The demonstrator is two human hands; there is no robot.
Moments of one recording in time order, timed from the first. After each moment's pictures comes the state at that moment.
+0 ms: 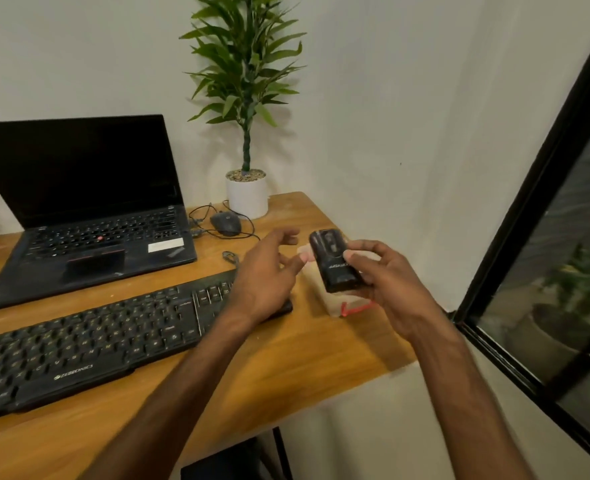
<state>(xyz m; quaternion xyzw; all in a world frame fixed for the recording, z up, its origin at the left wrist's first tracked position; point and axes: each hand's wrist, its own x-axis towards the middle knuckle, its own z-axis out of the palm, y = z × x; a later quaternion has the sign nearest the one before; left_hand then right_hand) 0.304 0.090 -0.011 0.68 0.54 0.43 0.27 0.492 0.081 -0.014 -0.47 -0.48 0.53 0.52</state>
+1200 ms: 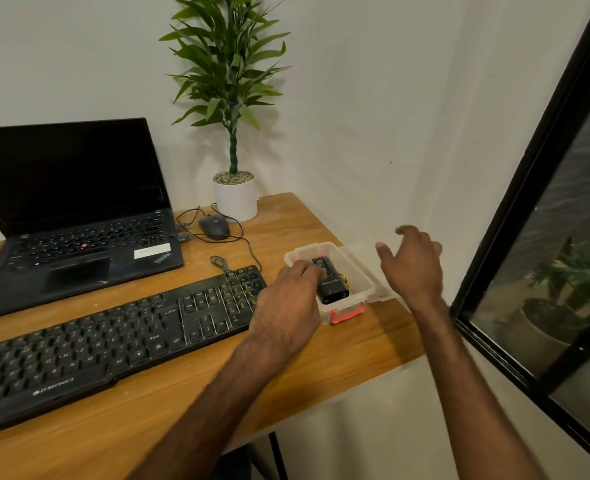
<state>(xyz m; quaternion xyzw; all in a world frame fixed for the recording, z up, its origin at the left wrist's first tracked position) 0.349 0.087 -0.042 0.81 0.54 0.23 0.03 0.557 0.145 -0.044 -0.74 -0.56 0.02 0.38</state>
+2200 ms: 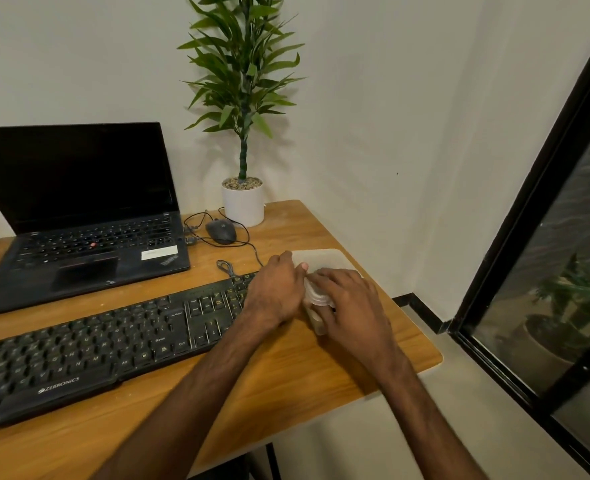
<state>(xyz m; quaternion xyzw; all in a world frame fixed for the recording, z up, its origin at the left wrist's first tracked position) 0.331 0.139 -0.043 0.72 0.63 0.25 0.14 0.481 0.103 -0.072 -0.52 -0.80 -0.04 0.30</state>
